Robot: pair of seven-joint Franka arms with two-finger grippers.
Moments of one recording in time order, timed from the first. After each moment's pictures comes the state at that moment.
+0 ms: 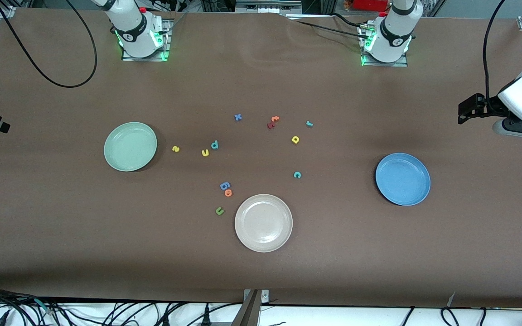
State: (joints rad) left arm -0.04 0.03 0.03 -1.65 0.06 1.62 0.16; right arm 0.12 0.21 -0.32 -1.36 0.09 1.50 -0.01
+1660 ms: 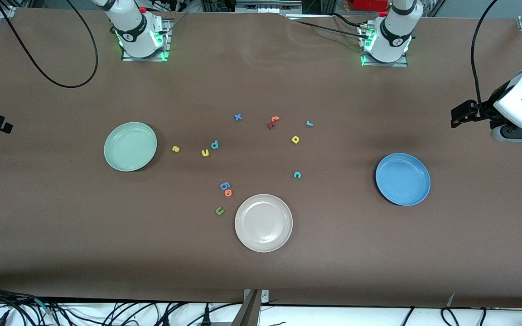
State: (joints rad) left arm -0.04 0.05 0.02 -1.65 0.03 1.61 0.01; right arm 0.13 0.21 -0.32 -1.36 0.09 1.50 -0.01
